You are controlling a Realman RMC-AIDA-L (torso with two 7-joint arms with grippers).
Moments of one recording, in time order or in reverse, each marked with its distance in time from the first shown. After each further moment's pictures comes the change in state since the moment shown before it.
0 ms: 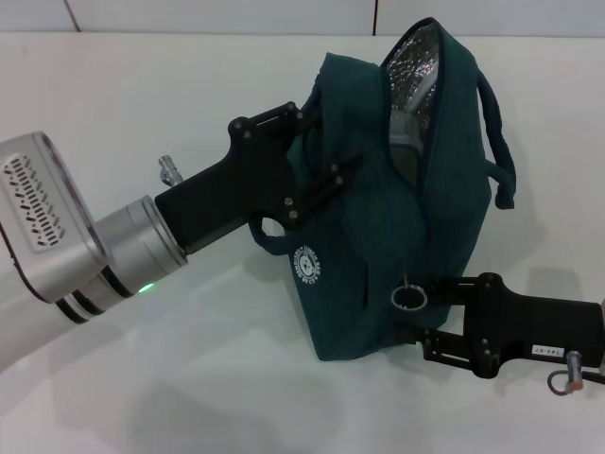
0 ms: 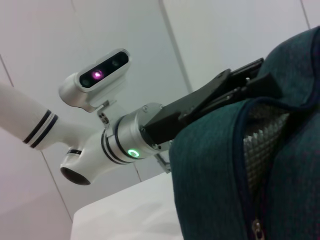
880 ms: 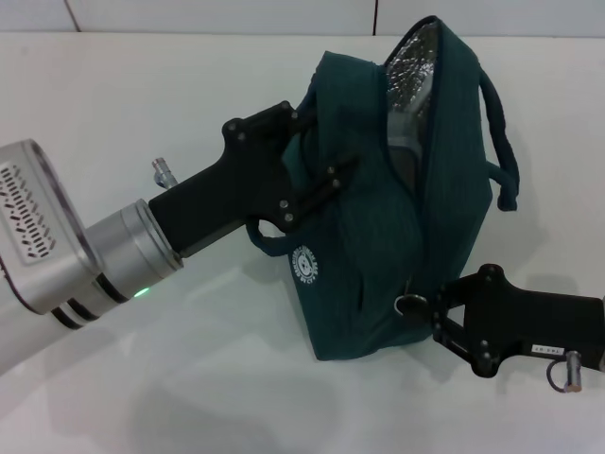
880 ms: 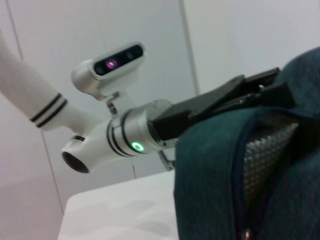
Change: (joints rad) left arm 0.013 0.000 0.000 0.000 -0.006 0.028 0.024; right arm -0.002 0.000 -0.006 -0.010 0.013 -0.004 -0.159
